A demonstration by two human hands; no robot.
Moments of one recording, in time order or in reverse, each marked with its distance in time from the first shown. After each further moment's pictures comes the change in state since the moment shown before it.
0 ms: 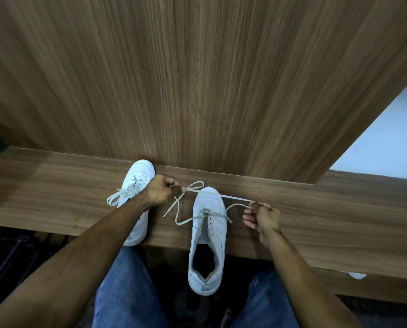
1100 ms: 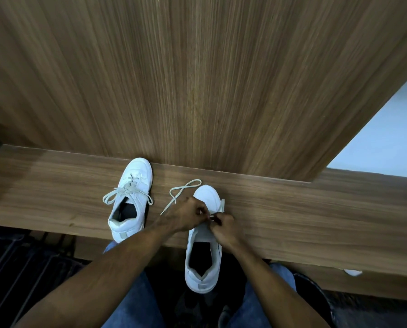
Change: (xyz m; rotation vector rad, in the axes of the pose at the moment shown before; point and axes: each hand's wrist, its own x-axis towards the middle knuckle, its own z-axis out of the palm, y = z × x) left_hand -0.022 -0.005 0.077 0.433 -0.149 0.211; right_hand -0.011 0.061 0.041 -0.941 -0.336 -0.334
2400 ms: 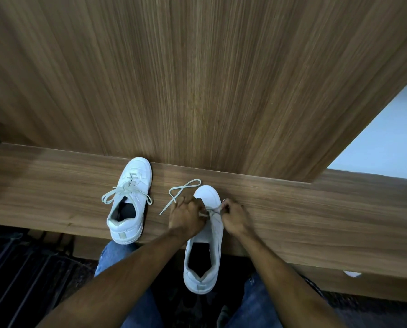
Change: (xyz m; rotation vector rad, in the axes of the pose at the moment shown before) left_hand -0.001 0.004 0.028 0.283 0.203 -0.193; right_hand 0.022 -0.004 -0.030 -0.083 0.164 -0.063
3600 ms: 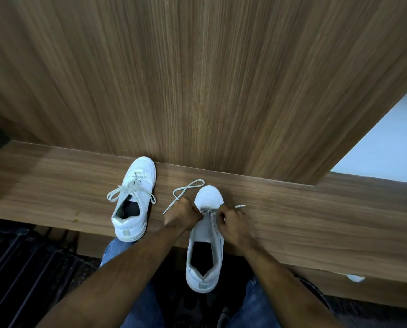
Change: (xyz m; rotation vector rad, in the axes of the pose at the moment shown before) left_hand 0.000 -0.006 -0.020 -0.309 -0.112 -0.350; right_hand -0.024 -0.006 0.001 -0.373 -0.002 -0.243
